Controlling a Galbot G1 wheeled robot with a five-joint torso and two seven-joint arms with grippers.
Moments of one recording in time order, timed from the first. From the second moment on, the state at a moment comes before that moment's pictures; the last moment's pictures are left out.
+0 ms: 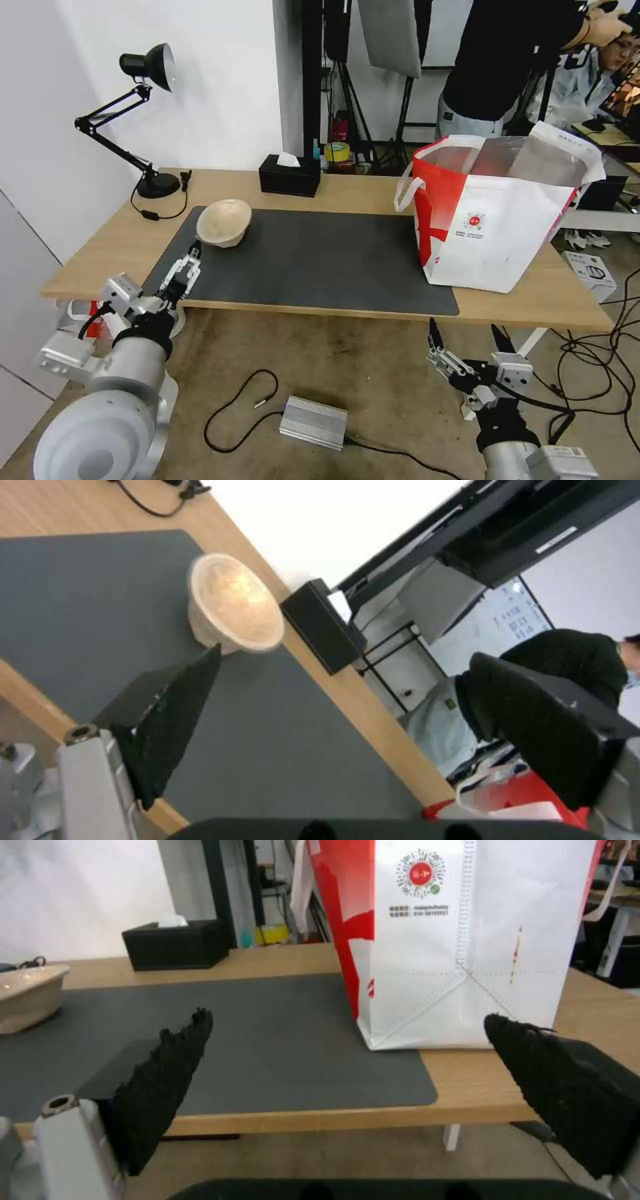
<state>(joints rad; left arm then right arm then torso) 1.43 -1.17 -0.58 -2.50 -1.28 0.13 -0.67 -1.83 0.81 0.21 2.50 0.33 0.09 0.81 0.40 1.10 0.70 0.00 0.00</state>
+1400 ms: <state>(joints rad) 1.15 -1.01 -0.54 -2.32 -1.54 0.19 -0.90 -1.83 0.81 0.21 2.50 0.33 0.09 0.81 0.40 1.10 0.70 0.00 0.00</state>
